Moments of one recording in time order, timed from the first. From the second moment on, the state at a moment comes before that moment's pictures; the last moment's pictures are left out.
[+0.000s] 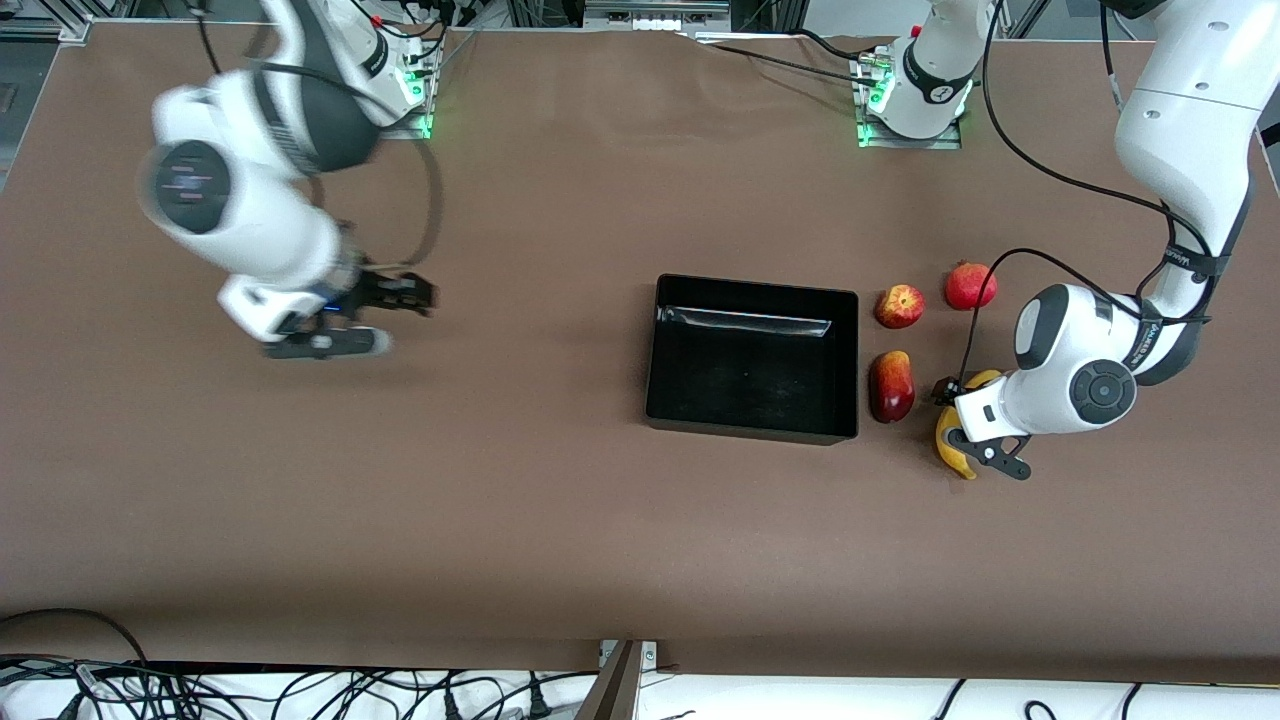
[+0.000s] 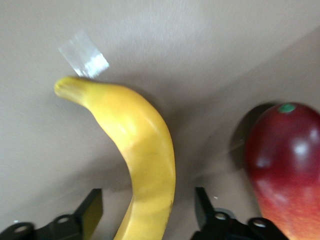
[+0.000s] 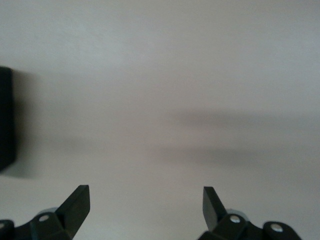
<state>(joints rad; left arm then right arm) 0.35 0.68 -0.41 -1.74 0.33 2.17 0.26 0.26 0.26 0.15 -1.74 0.03 1.95 0.37</state>
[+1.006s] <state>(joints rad) 0.31 0.38 -0.47 -1.36 0.27 1.54 0.18 0.69 0.70 0.11 -1.57 0.01 2.39 0.88</state>
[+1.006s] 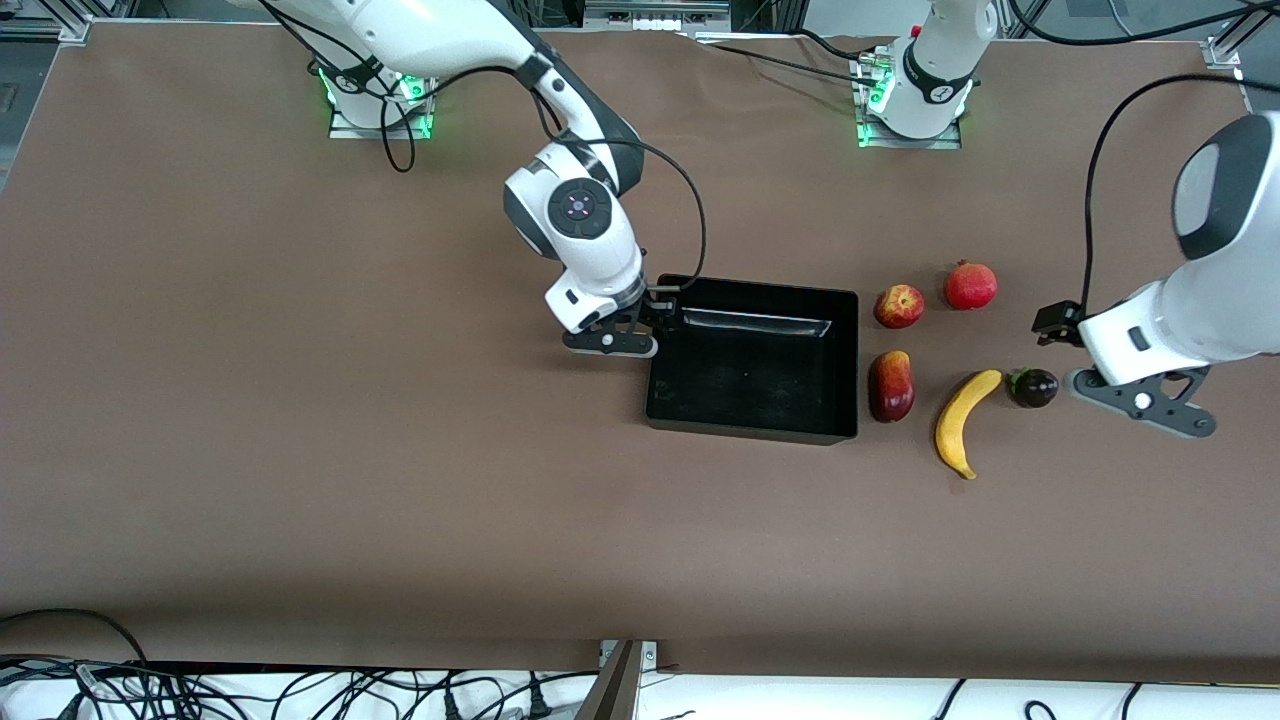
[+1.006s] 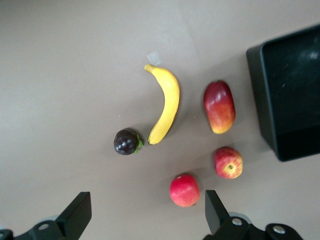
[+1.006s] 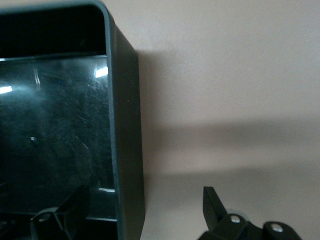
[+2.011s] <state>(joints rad) -0.07 0.02 0.05 -1.80 0.03 1.85 -0.04 0.71 0.74 0.07 -1.53 -0.02 2.40 0.88</state>
